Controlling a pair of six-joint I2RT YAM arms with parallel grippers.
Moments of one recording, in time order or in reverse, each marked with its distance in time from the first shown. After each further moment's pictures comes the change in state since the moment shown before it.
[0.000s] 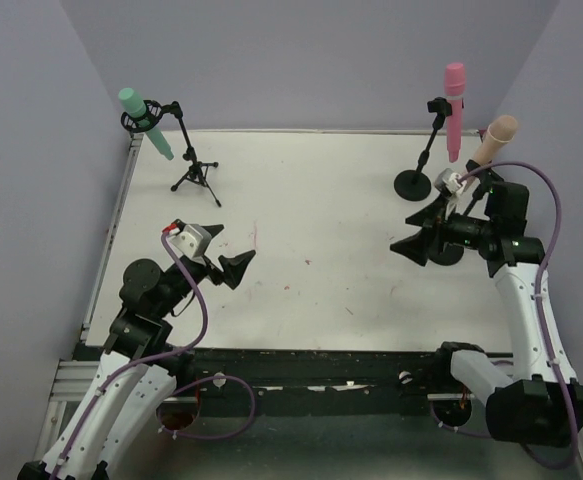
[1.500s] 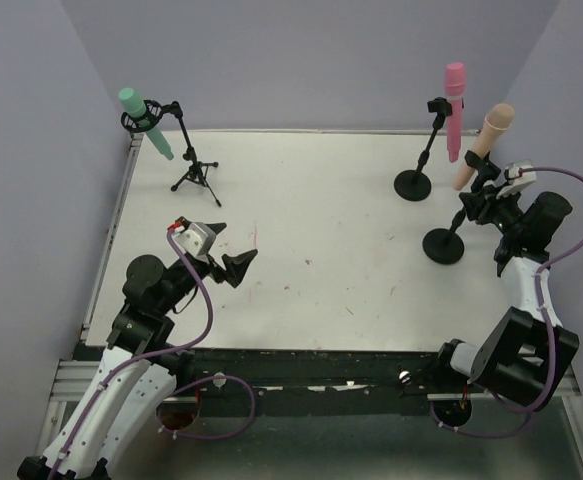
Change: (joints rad) left arm 0.000 0.038 0.001 0.023 0.019 0.037; right arm -0.369 0.203 -0.236 0.937 0.312 0.301
